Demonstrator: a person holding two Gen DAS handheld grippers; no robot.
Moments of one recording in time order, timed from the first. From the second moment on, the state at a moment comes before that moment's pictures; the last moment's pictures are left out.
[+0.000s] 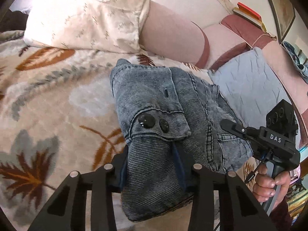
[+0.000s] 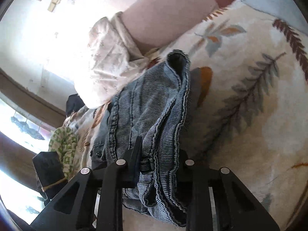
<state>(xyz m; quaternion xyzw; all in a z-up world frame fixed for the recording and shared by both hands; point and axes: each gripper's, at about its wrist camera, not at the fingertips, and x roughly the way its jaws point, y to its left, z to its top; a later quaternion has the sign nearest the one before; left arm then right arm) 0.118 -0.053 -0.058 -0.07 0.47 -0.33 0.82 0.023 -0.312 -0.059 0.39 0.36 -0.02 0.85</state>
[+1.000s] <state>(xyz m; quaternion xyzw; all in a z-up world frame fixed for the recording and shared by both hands) 0.114 0.082 -0.014 0.01 0.36 -0.14 0.92 0.063 -0.200 -0.021 0.19 0.34 -0.05 0.92</state>
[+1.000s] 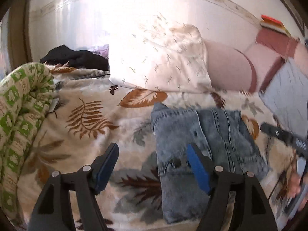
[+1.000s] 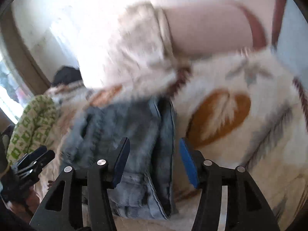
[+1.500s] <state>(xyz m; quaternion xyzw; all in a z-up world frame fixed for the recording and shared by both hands) 0.130 0.039 -0.081 0.08 0.43 -0.14 0.89 0.094 -0.151 -0.079 0.17 0.43 0.03 0.88</state>
